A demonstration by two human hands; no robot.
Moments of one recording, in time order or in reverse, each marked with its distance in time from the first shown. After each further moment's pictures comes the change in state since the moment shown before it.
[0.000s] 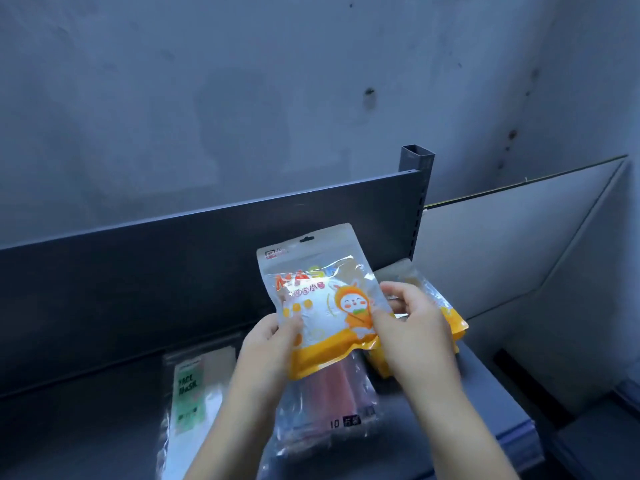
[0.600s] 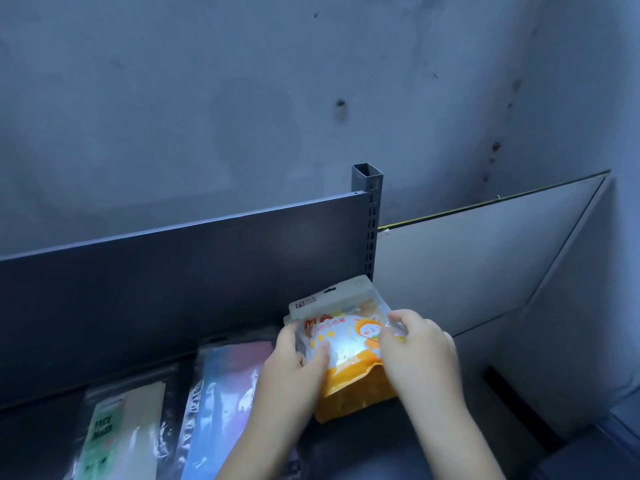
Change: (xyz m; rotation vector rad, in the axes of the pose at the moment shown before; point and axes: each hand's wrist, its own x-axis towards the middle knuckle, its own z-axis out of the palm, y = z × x) left_hand 0.023 -0.021 0.128 0.391 0.033 0.024; right_hand 0.085 0.045 -0.079 -0.549 0.039 0.041
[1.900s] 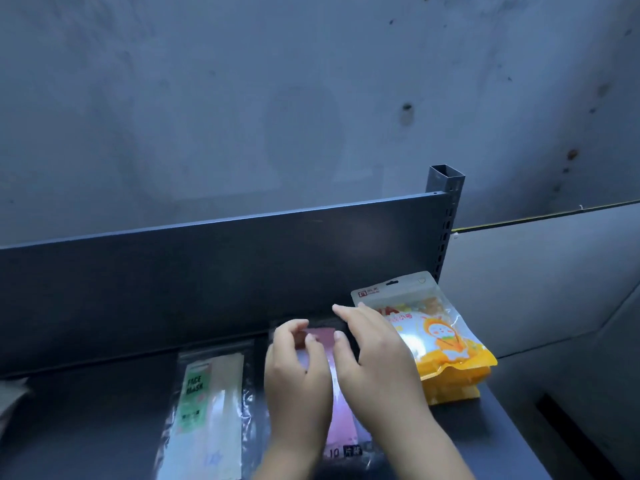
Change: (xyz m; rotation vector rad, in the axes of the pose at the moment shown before) left_hand -0.021 -0.034 -0.057 -0.147 0.527 0.173; right_hand -0.074 -0.068 0.074 0.075 -0.128 -0.638
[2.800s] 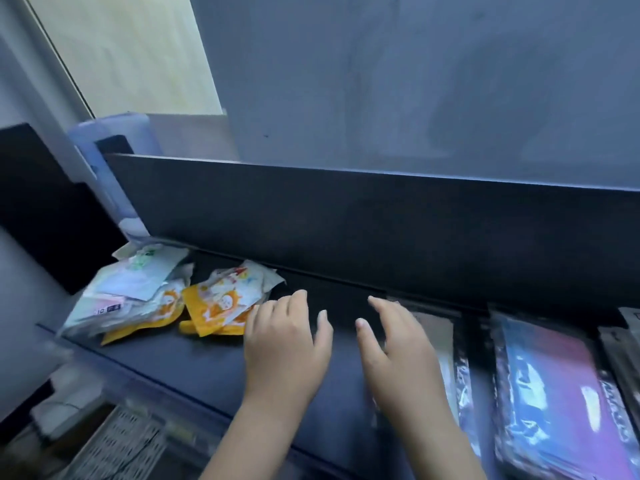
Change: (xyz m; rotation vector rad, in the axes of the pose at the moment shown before) left_hand 0.051 -0.064 -0.283 1.021 0.234 0.160; right_hand -0.053 -0.166 0.171 0.239 -0.343 -0.156
